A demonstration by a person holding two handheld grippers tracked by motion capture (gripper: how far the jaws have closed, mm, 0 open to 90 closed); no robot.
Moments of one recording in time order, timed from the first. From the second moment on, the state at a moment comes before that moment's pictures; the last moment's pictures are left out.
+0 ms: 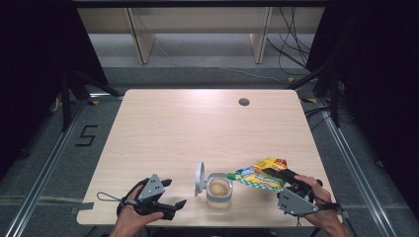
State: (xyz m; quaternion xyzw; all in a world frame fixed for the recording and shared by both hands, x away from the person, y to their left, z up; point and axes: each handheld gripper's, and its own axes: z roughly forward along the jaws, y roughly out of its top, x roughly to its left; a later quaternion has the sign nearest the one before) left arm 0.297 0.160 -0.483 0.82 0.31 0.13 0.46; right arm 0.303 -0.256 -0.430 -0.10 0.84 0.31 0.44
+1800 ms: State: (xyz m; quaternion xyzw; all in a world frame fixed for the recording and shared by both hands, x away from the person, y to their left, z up) left arm 0.297 0.159 -0.483 0.82 0.30 0.14 0.46; right arm 0.339 -0.308 -0.471 0.19 0.78 0.52 0.29
